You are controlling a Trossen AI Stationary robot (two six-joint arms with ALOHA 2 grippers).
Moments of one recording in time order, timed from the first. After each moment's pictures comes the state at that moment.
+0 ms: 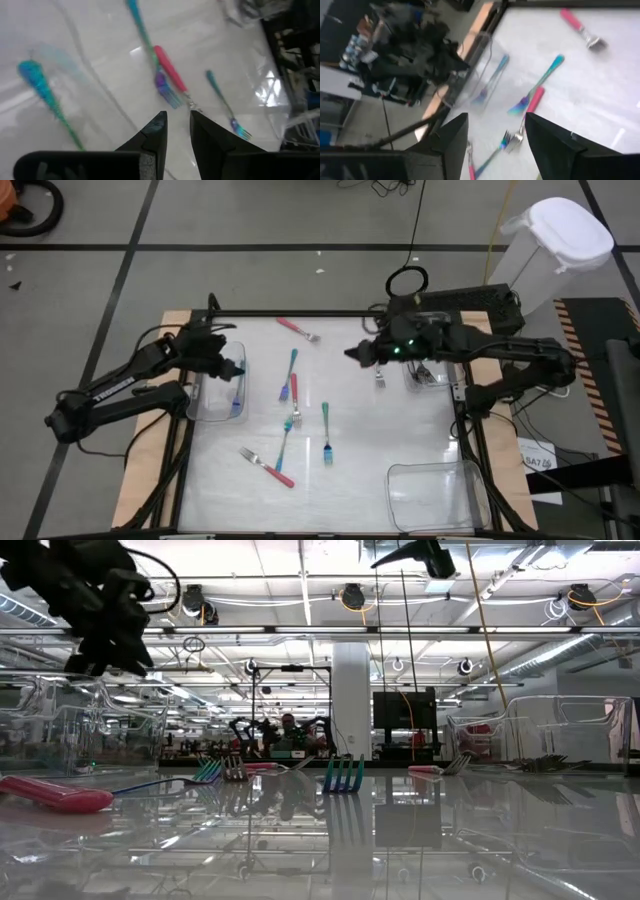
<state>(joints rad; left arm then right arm) 0.66 0.62 0.56 -0.73 0.41 -0.61 -0.09 1.28 1.31 -0.56 0.11 1.01</state>
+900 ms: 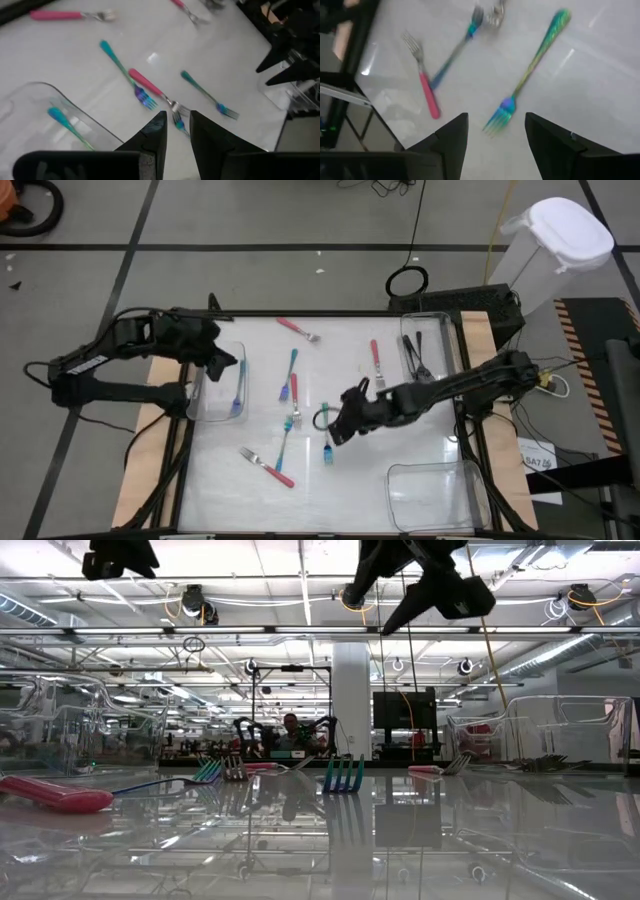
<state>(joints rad) 0.28 0.86 1.21 -1.14 0.09 -0.57 0.26 1.64 1.31 -0.64 0.10 1.30</state>
